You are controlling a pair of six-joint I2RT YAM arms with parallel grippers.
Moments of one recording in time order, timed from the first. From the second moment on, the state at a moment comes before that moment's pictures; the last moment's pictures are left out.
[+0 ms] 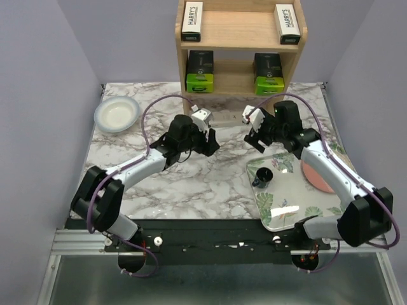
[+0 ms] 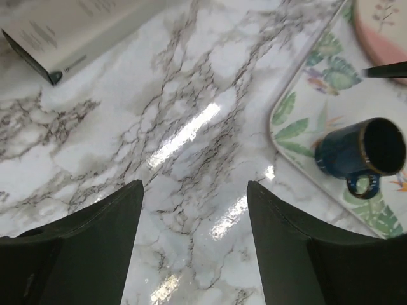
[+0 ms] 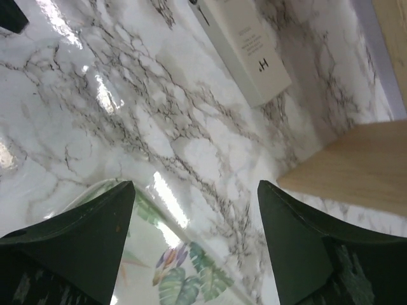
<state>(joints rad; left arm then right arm) -0.60 1.55 0.94 0.12 0.27 -0.20 0.38 1.30 1.07 -0.43 -0.28 -0.71</state>
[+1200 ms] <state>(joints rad) -0.14 0.77 0.79 -0.04 0.28 -0.19 0.42 2.20 1.99 -0.88 -0.27 -1.31</state>
